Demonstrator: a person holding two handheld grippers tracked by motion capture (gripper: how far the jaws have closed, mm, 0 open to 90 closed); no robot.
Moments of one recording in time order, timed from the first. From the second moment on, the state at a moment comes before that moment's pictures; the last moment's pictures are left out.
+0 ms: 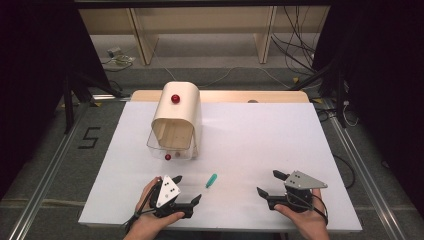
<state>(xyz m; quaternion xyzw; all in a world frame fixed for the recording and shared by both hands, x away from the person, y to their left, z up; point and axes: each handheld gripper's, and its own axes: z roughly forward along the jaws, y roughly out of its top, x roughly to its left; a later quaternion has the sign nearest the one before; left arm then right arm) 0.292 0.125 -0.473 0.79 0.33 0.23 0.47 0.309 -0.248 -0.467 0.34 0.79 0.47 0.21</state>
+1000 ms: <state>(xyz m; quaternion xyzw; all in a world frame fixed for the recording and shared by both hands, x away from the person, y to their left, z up) 0.297 0.118 -0.476 0.80 0.33 0.22 0.45 0.309 -0.250 -0.467 0.34 0.79 0.47 0.21</state>
